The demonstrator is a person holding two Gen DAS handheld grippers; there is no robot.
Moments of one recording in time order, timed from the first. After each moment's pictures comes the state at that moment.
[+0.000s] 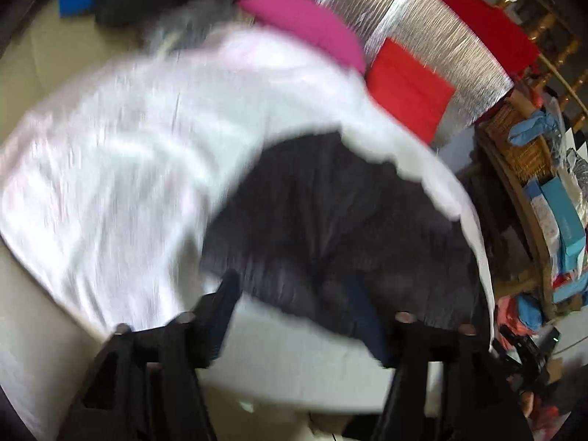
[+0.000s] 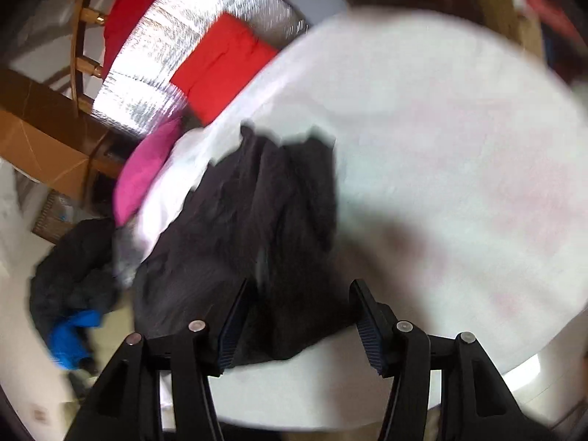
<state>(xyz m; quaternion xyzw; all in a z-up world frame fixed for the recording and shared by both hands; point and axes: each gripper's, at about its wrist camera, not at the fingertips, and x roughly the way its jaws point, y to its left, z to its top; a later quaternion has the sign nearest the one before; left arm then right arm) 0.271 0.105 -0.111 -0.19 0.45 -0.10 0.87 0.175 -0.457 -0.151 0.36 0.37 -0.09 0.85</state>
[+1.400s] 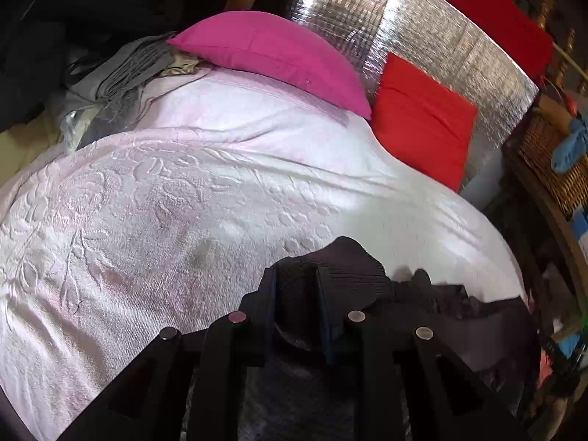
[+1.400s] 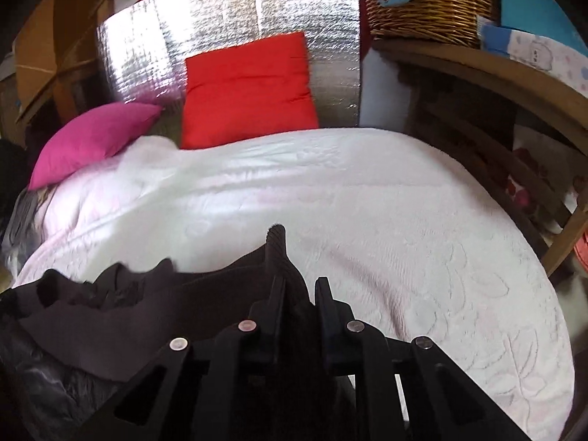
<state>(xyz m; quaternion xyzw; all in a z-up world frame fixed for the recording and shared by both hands) 0.488 0.028 -0.141 -0.14 0.40 -0.07 0.90 0.424 -0.435 -0.135 0.10 0.35 -0.16 0.92</state>
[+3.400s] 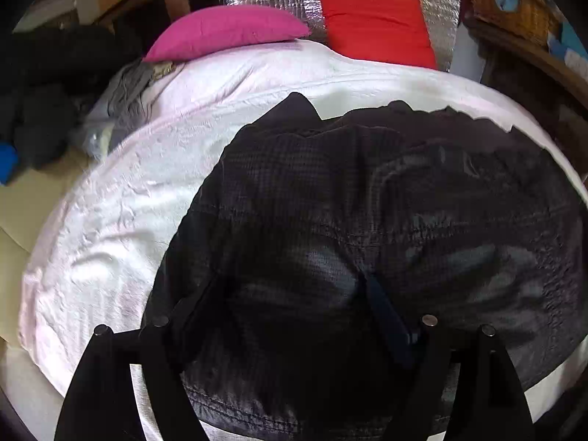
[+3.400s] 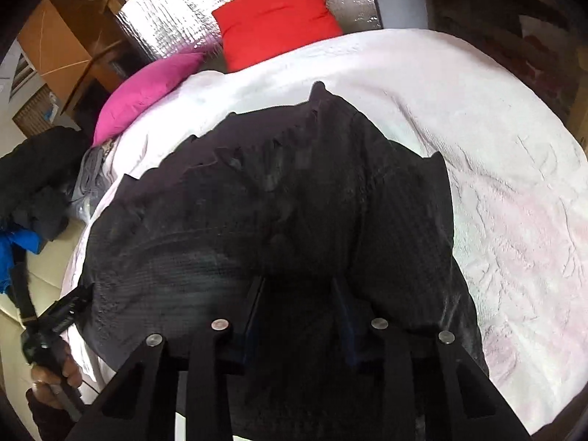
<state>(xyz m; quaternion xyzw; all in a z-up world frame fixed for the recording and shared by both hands) 0.341 -0.020 -0.182 0.09 0.43 -0.07 0.89 0.260 -0.402 -0.173 0.21 0.45 -0.01 0.87</state>
